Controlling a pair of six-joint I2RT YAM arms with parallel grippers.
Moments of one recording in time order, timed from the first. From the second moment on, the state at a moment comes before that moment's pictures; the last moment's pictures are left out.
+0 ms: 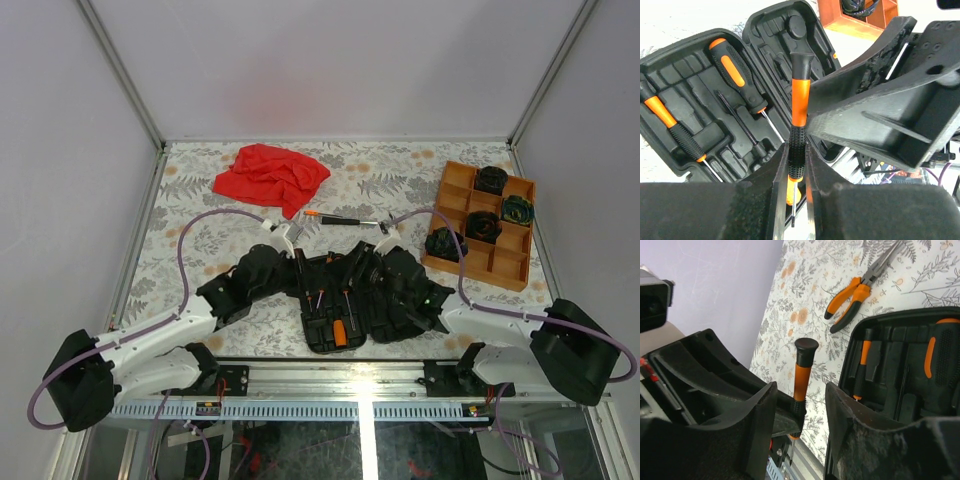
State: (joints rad) left arm -0.82 1.02 0.56 0.02 0.11 -0.77; right arm 0.89 1.21 0.46 0.54 0.03 1.00
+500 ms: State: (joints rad) left arm -0.85 1.03 0.54 0.04 0.07 -0.79; right arm 0.89 1.28 0.48 0.55 -0.02 1.00
